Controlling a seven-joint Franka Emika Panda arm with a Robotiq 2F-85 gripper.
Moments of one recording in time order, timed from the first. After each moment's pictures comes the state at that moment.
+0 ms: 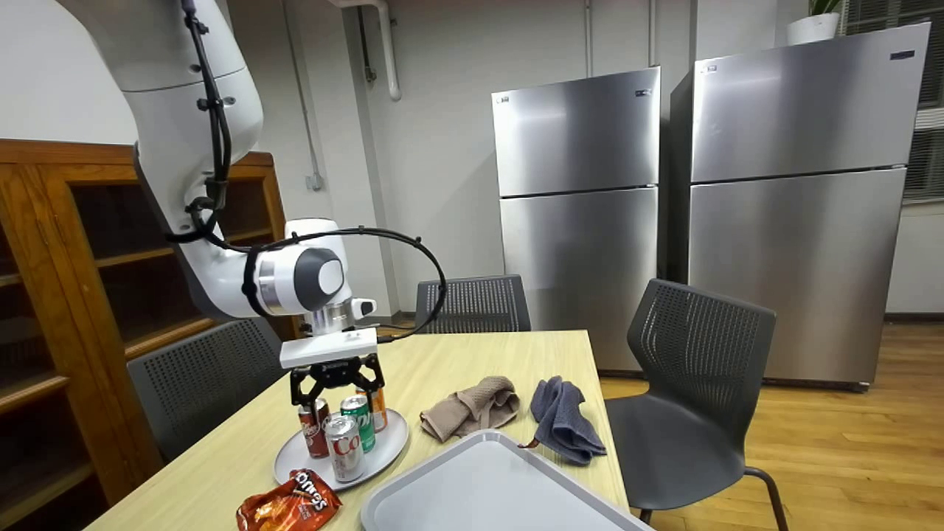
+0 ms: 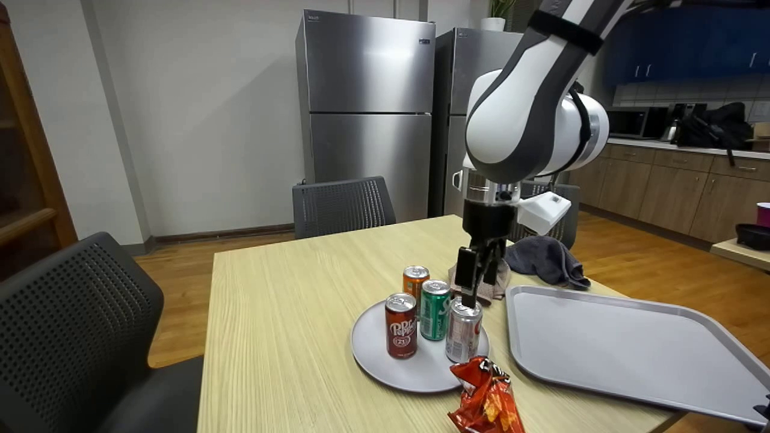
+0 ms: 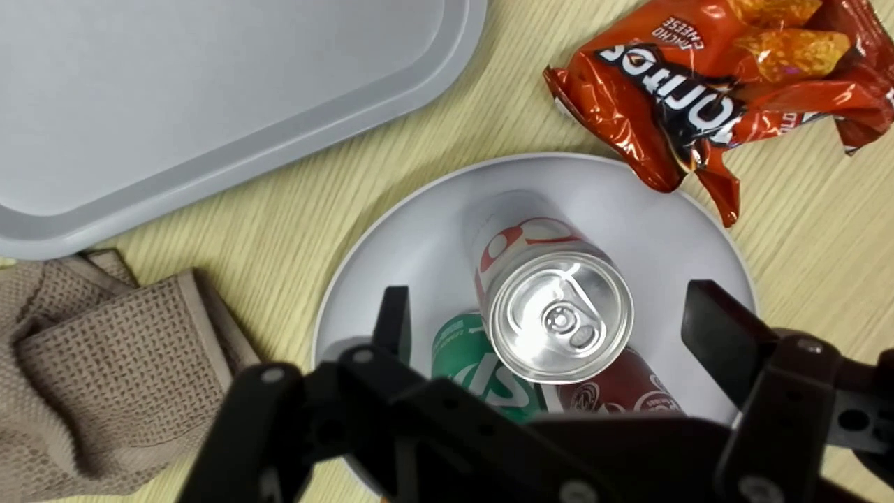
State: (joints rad) arm 0.06 0.33 0.13 -2.38 -0.09 2.69 -0.39
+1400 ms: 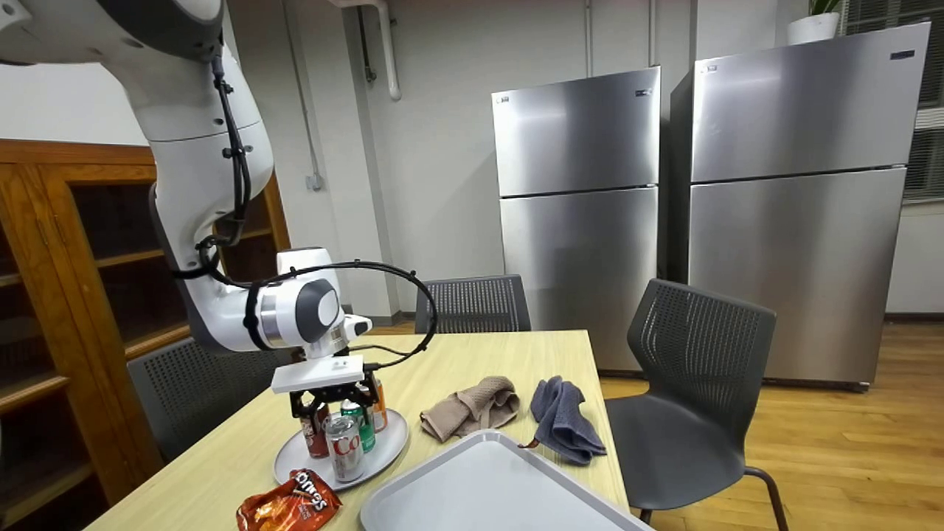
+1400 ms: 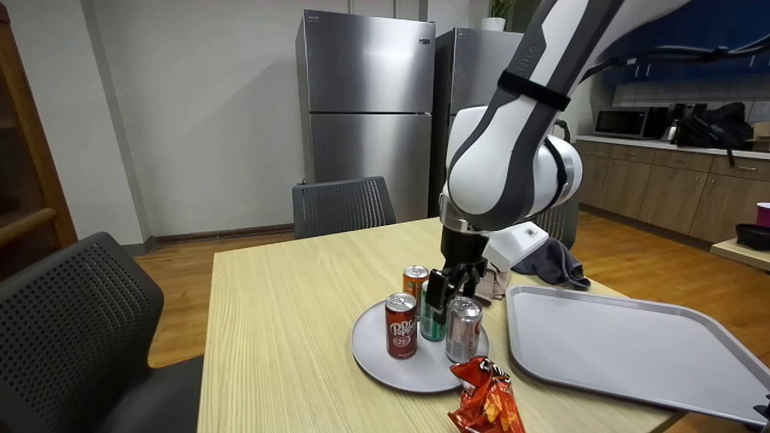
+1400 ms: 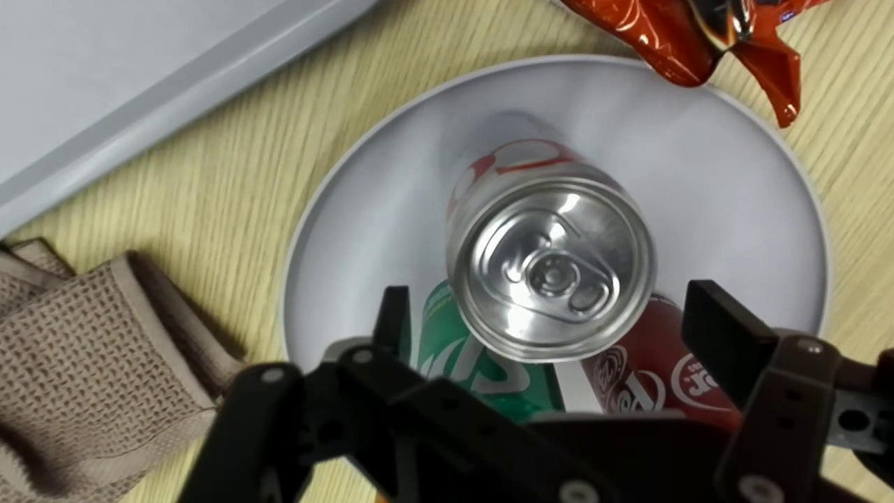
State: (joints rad) arm 0.16 0.48 0.07 -2.32 -0.13 2.87 -0.20
